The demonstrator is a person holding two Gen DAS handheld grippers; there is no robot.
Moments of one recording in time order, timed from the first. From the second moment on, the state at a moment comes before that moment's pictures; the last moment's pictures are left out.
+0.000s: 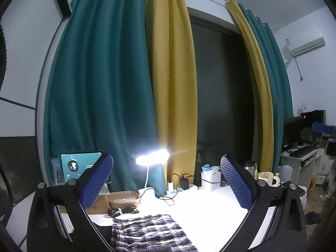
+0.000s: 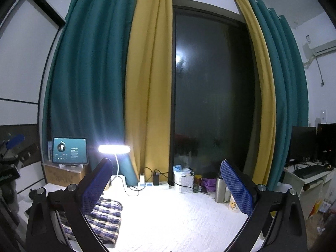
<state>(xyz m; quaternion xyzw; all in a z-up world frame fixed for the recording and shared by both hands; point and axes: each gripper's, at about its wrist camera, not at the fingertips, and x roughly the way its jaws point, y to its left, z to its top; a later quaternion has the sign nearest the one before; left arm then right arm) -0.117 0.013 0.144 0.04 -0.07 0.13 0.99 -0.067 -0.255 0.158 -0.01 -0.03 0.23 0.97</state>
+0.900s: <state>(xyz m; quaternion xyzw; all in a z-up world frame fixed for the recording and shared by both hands) -0.120 0.044 0.128 0.01 -0.05 0.14 0.99 -0.064 -0.216 0.158 -0.04 -0.01 0.24 0.97</state>
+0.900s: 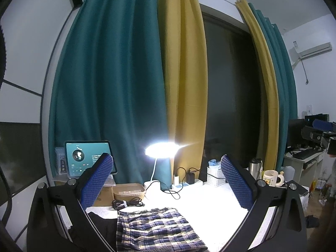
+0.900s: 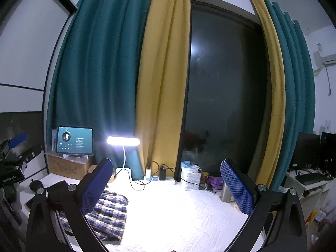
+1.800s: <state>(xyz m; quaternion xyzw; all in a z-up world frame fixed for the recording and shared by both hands) -0.117 0.040 0.126 0.01 -0.05 0.14 0.99 -0.058 -0.225 0.153 -0.03 0.00 0.22 0.97</state>
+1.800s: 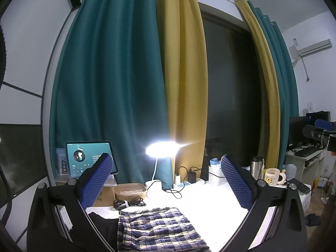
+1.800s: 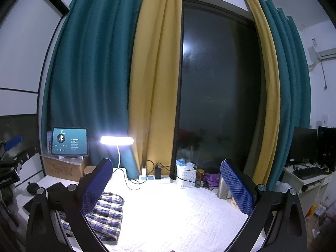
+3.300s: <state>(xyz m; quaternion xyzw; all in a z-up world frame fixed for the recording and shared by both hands) -0.116 0.045 0.126 0.02 -0.04 0.13 0.99 -0.054 -0.225 0.152 -0.04 0.00 0.22 0.98</state>
